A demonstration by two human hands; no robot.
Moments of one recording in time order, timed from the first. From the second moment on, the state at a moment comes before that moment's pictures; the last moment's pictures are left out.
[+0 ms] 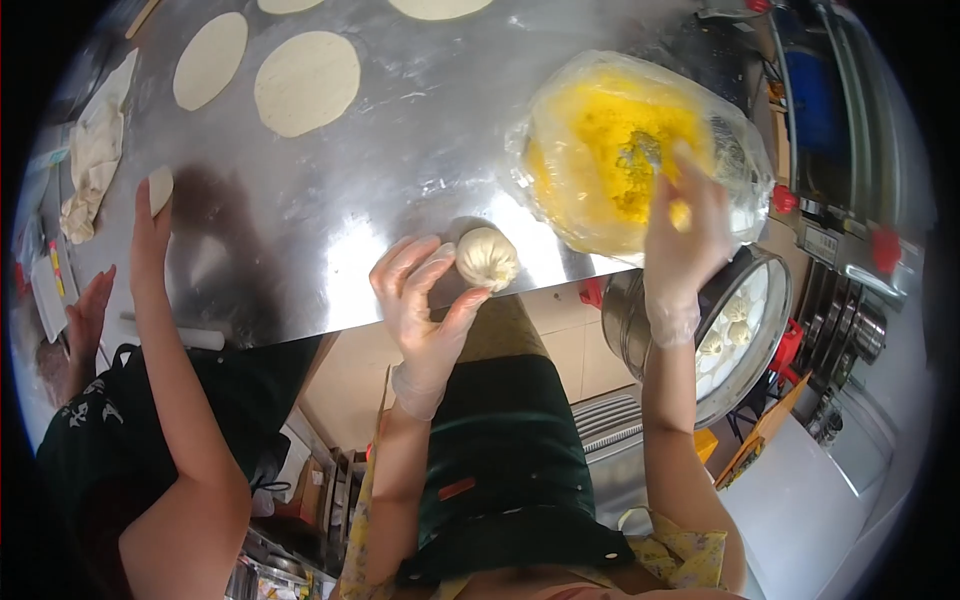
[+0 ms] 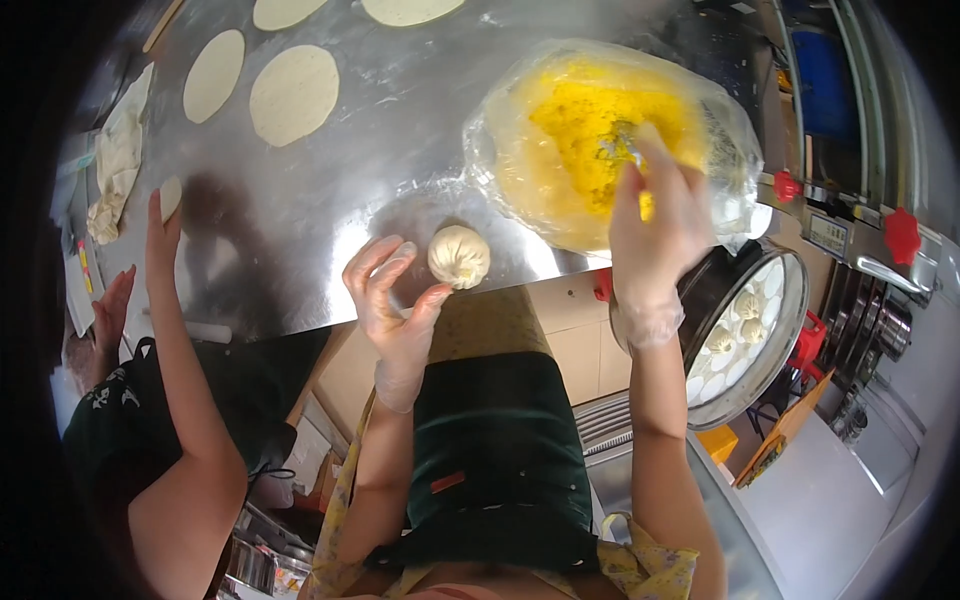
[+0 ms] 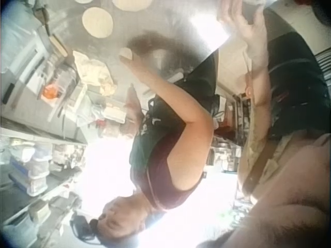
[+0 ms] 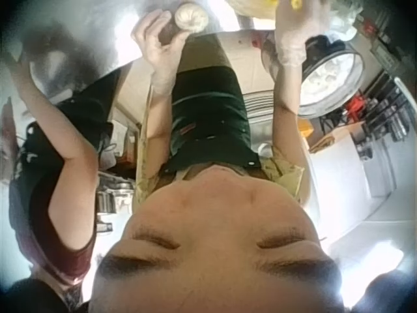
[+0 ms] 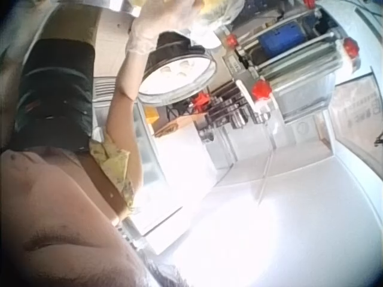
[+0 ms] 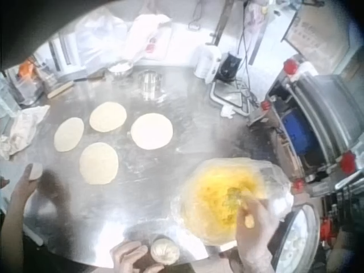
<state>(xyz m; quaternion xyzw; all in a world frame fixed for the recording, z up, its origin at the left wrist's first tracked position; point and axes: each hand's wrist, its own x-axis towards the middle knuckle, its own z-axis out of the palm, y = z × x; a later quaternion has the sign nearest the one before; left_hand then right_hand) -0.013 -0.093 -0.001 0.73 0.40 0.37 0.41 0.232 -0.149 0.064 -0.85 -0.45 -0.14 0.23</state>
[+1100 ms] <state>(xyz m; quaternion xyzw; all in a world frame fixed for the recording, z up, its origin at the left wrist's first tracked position) -0.016 -0.081 -0.001 0.80 0.39 0.35 0.29 0.087 -0.195 0.017 -0.79 -0.28 0.18 0.52</state>
